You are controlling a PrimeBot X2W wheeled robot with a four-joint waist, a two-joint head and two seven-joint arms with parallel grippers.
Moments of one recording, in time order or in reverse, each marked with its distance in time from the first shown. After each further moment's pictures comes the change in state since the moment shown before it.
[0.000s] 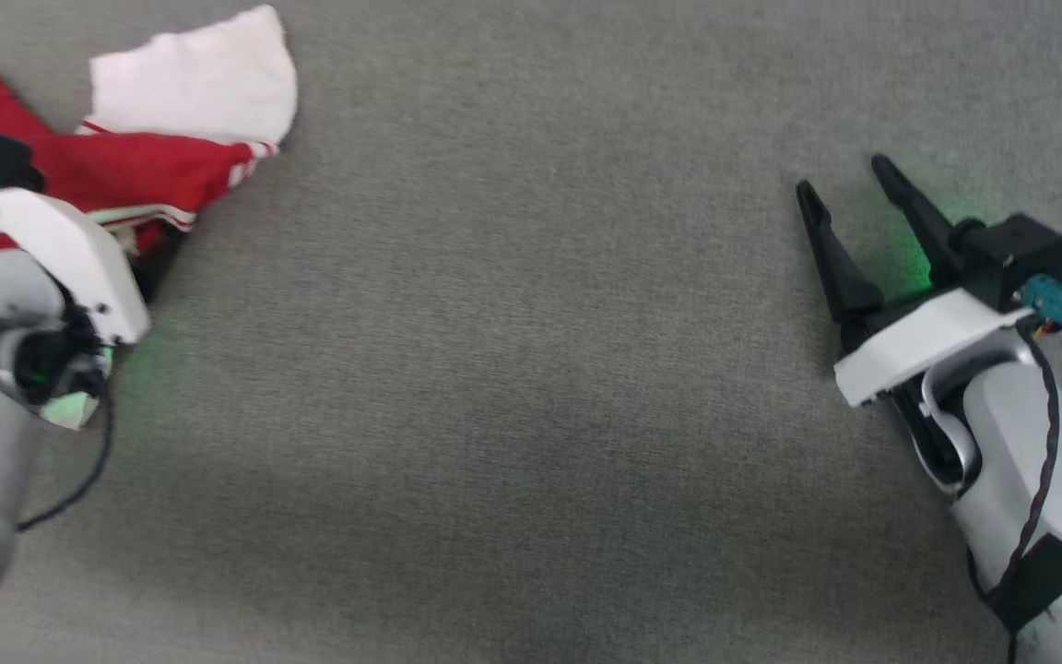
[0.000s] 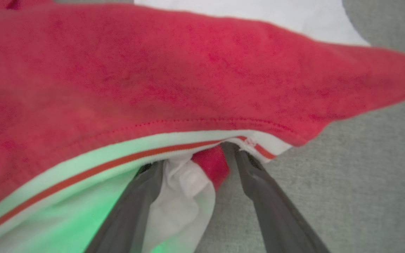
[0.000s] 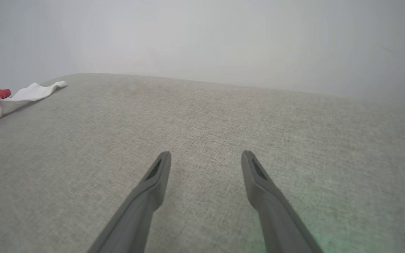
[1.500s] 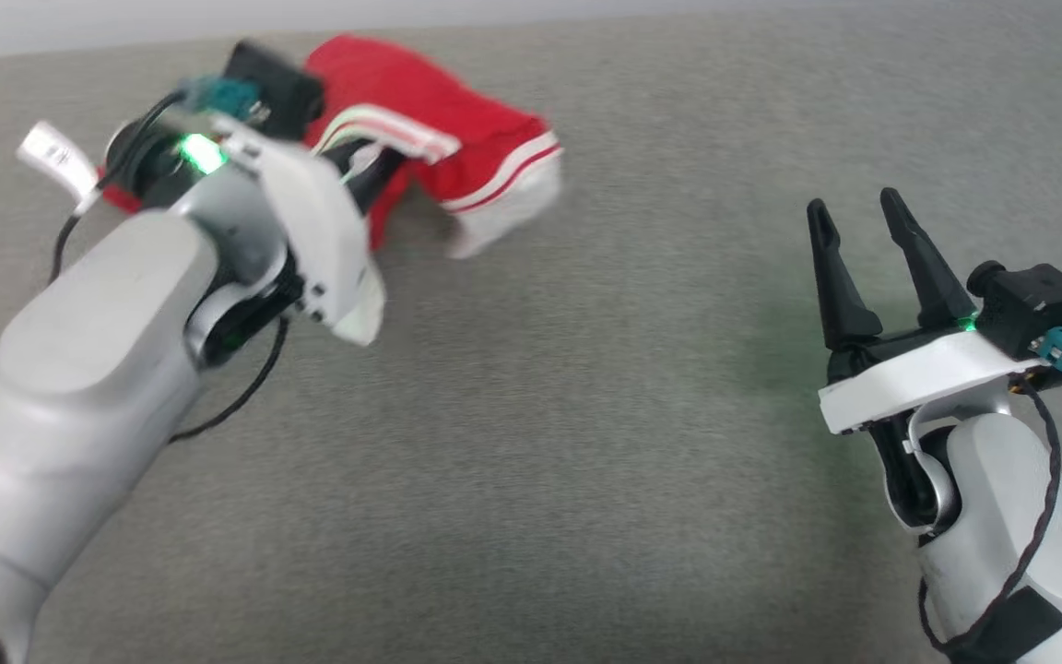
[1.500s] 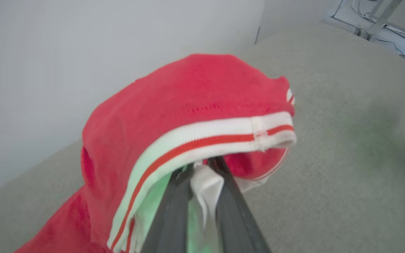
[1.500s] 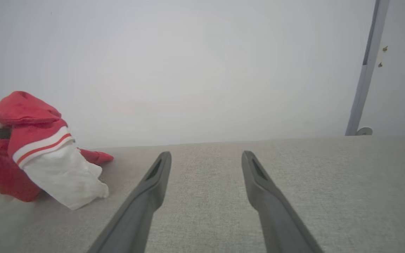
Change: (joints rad) left arm -0.198 0.015 -0.529 -0.328 -0.022 0.000 -0.202; right arm 0.116 0.115 -0.138 -0.109 0.037 0.000 0.000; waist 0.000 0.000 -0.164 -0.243
